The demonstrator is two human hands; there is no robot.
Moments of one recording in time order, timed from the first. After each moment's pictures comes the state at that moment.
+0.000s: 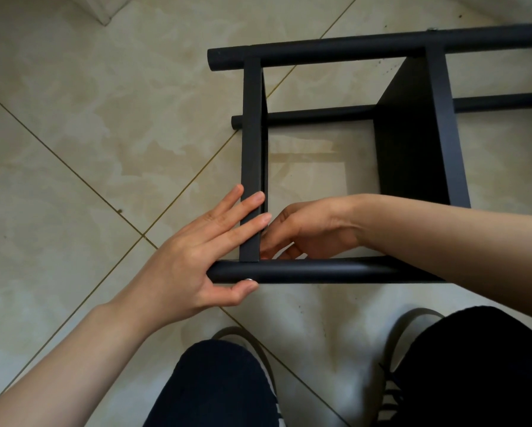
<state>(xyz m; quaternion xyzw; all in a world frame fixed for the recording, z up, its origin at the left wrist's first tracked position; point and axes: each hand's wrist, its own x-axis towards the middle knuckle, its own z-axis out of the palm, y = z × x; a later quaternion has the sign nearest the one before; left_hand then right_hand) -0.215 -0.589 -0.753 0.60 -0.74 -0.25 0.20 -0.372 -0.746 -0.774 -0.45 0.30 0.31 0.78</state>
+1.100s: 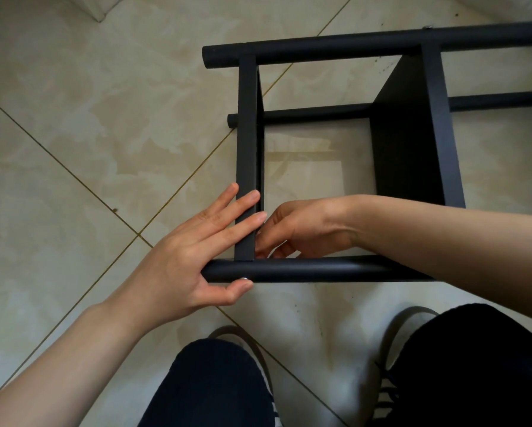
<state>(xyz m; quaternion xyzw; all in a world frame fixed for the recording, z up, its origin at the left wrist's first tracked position) -0.213 -0.587 -0.757 0.59 -0.74 -0.24 0.20 -0.372 -0.743 -0.773 -0.48 0.30 0.29 0.77</state>
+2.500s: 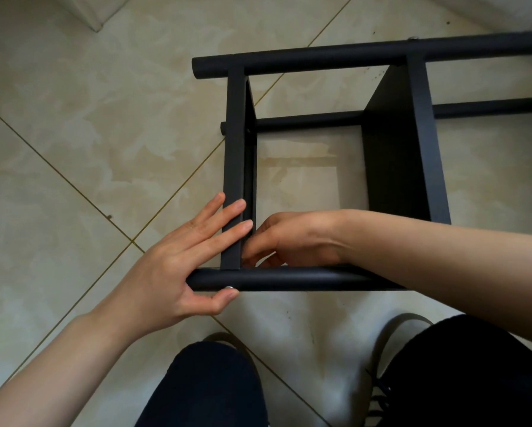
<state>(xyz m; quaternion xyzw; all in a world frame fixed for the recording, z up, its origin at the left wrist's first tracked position) -0.212 -0.586 -0.761 0.59 -0.73 -0.25 0.21 -0.373 -0.736 -0.768 -0.46 0.32 0.25 0.79</state>
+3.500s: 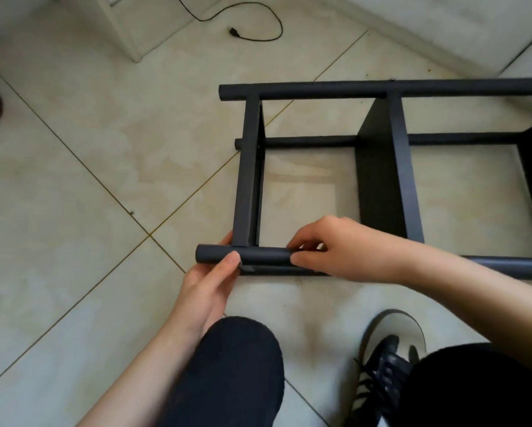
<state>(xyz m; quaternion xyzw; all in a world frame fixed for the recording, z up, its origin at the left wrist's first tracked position) -0.290 -0.557 -0.769 0.54 -0.04 -0.56 0.62 -0.445 -0.720 -0.711 -0.81 0.31 0.18 0.46</state>
